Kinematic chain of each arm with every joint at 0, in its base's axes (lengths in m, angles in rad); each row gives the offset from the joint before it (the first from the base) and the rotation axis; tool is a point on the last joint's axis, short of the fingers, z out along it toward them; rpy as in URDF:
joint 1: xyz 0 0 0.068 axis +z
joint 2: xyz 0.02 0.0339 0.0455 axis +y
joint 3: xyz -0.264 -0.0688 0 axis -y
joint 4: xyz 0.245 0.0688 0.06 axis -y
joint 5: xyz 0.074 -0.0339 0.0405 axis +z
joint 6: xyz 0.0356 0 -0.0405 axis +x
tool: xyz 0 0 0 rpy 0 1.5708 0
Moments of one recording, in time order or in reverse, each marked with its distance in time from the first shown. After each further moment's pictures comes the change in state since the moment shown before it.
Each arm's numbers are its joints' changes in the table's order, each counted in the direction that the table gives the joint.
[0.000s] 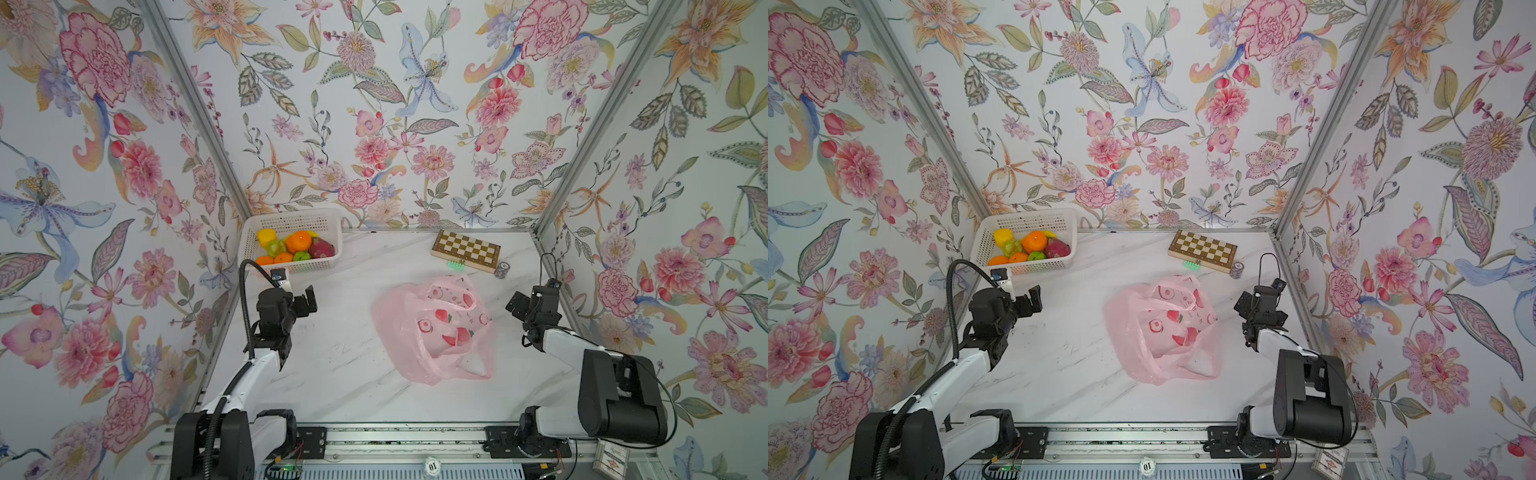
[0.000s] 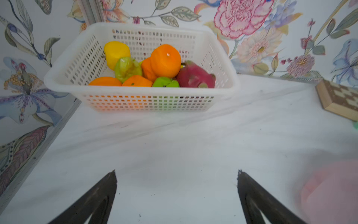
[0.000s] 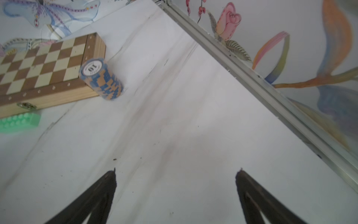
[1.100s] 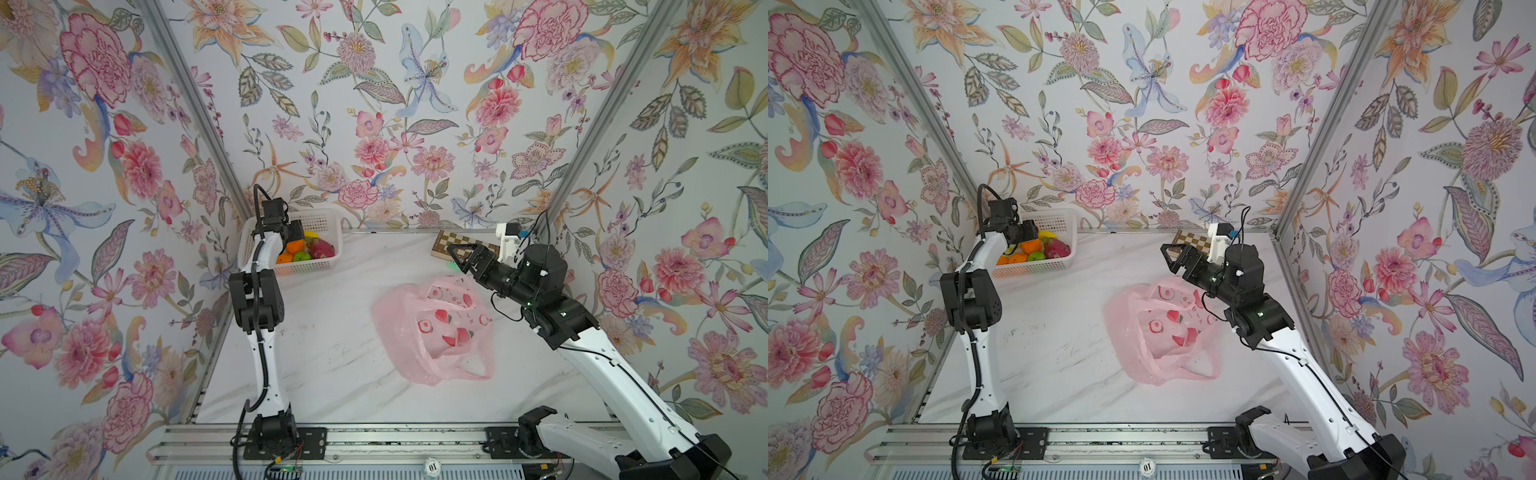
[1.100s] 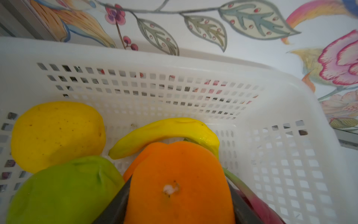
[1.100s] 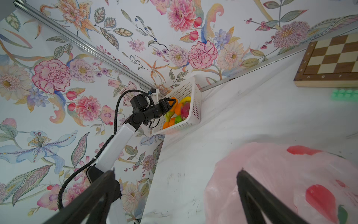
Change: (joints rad) left arm 0.130 1.299 1.757 -0.775 -0.135 -0.043; right arm 0.501 -0.399 0.593 -0.541 0.554 0.548
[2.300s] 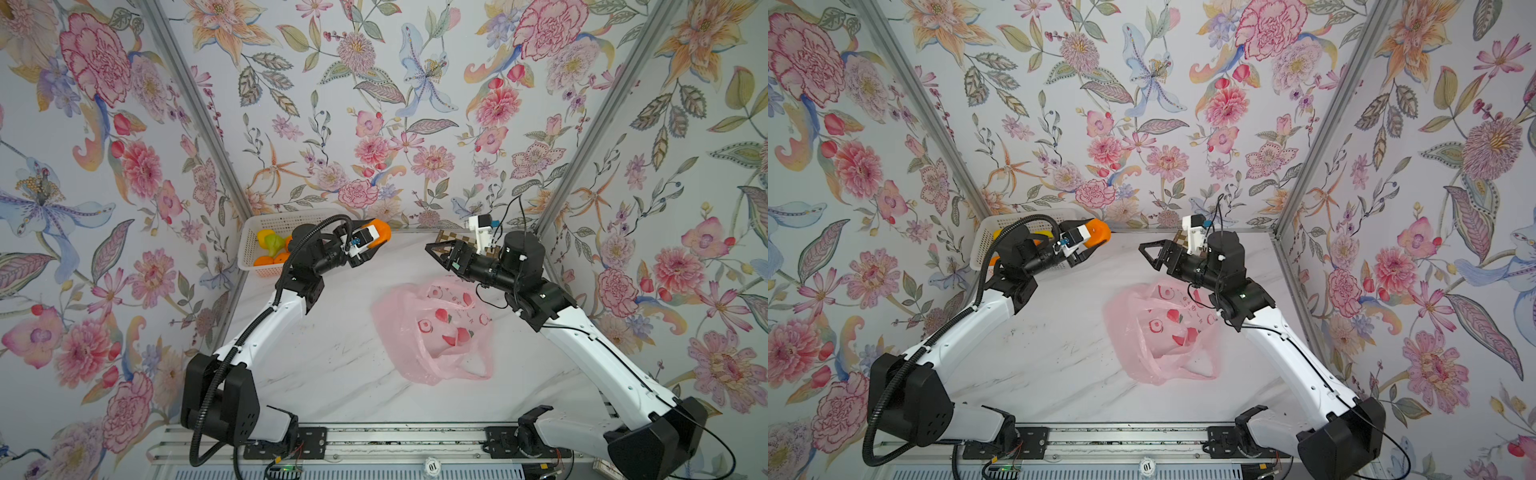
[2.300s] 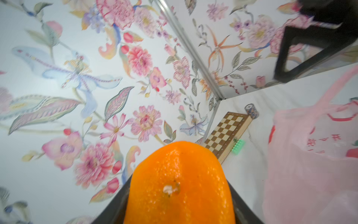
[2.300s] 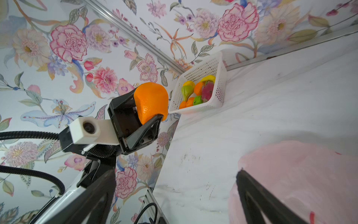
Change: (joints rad) left arm -0.399 -0.996 -1.046 0.816 -0.483 0.746; right arm 0.024 0.127 0.068 0.071 0.156 -0.017
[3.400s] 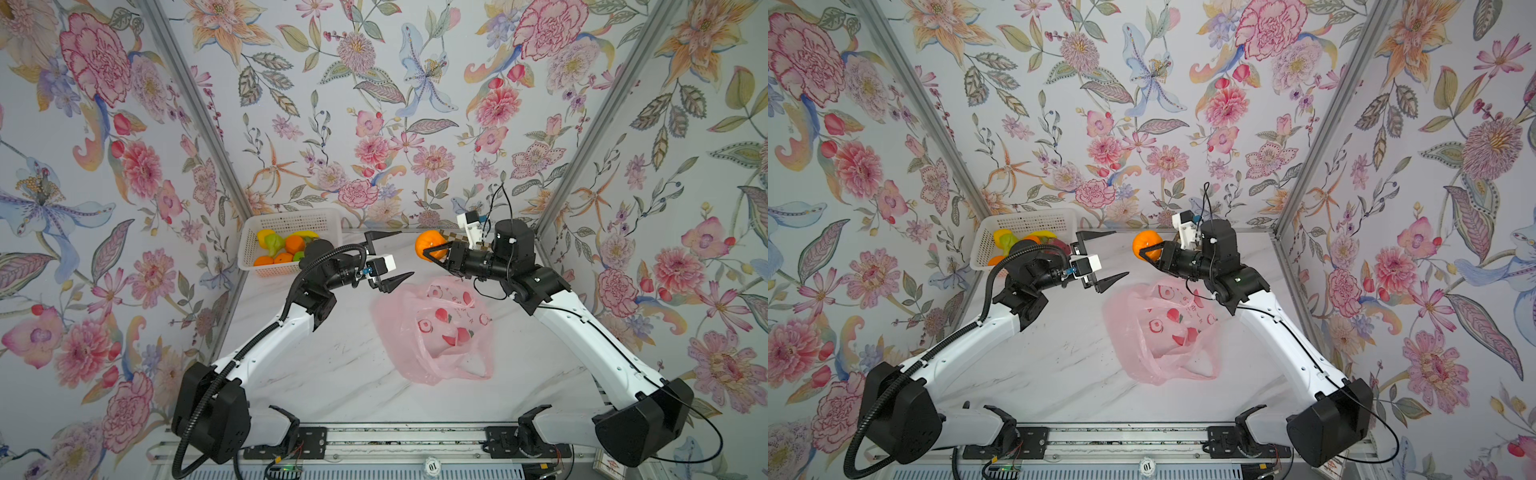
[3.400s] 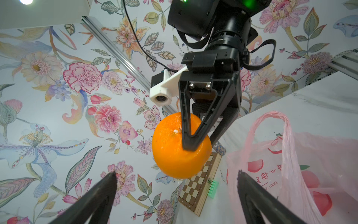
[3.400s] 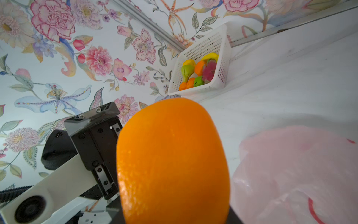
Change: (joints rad) left arm -0.202 -0.064 -0.077 0.120 -0.202 0.081; right arm 0.023 0.156 0.174 -0.173 0.175 -0.062
